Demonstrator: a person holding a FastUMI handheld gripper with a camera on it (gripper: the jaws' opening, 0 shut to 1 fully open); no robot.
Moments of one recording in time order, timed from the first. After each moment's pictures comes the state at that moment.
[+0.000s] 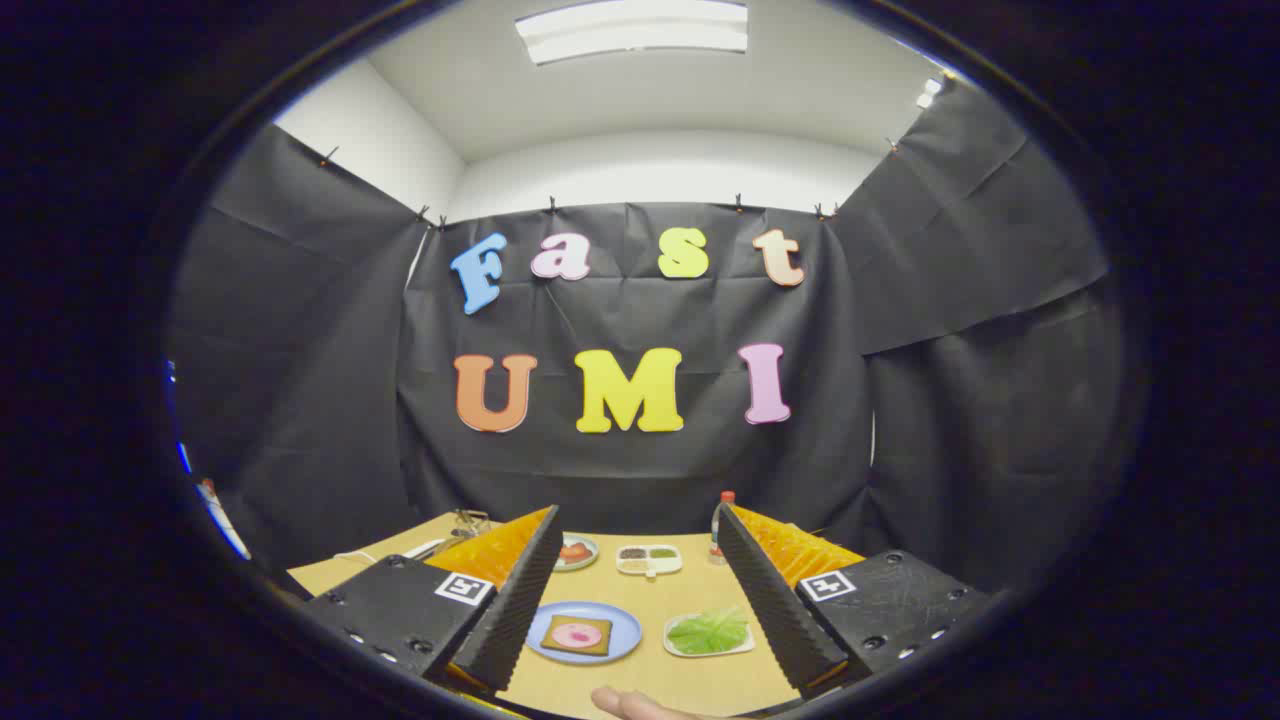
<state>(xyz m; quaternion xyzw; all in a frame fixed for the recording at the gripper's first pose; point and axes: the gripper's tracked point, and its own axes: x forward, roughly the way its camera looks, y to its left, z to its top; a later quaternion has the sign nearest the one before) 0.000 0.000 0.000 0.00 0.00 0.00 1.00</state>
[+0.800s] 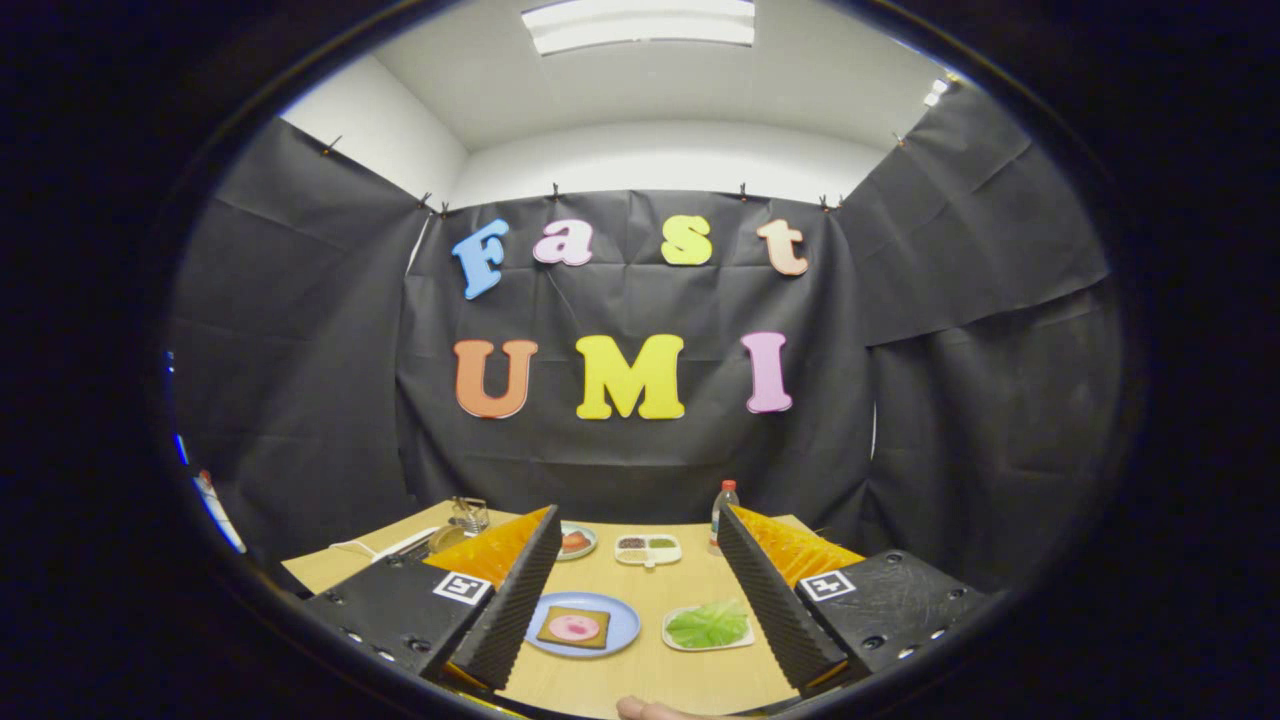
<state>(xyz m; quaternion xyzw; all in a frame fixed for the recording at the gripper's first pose) 0.011 0.003 -0.017 0.00 0.02 0.00 1.00</state>
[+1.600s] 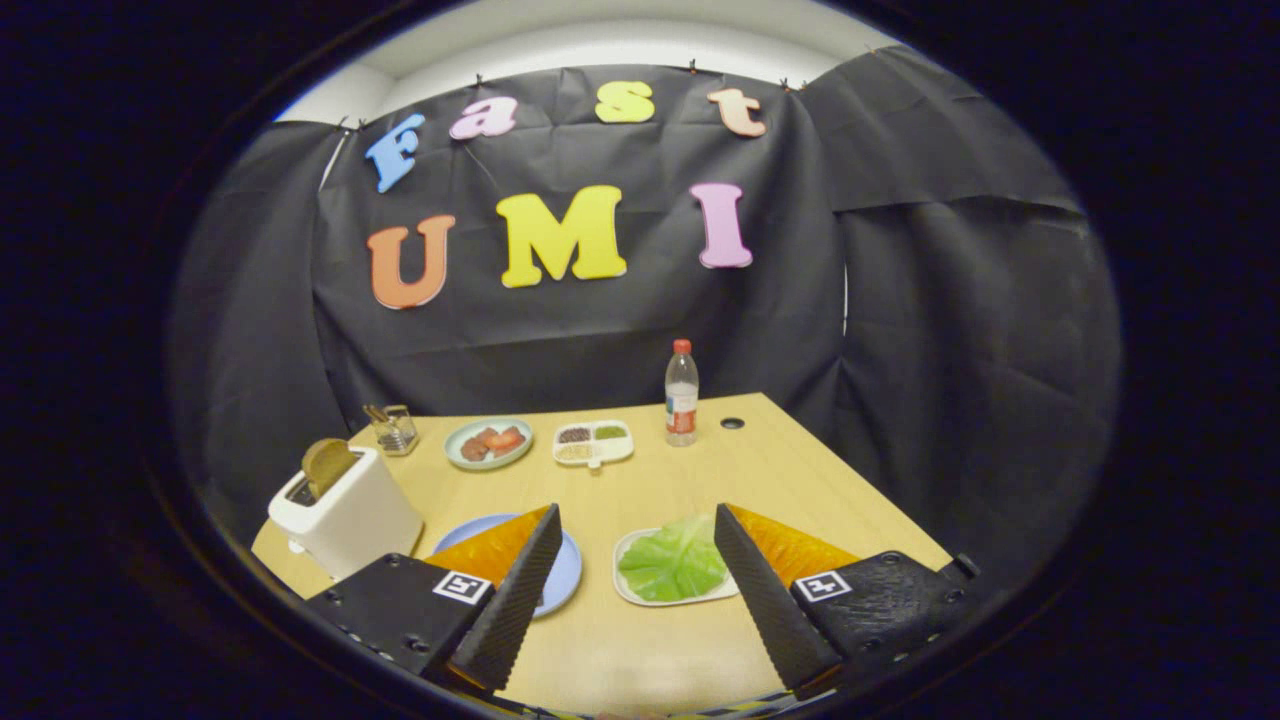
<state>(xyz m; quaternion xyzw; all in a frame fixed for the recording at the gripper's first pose) 0.120 -0.064 -0.171 0.04 0.22 -0.07 0.97</state>
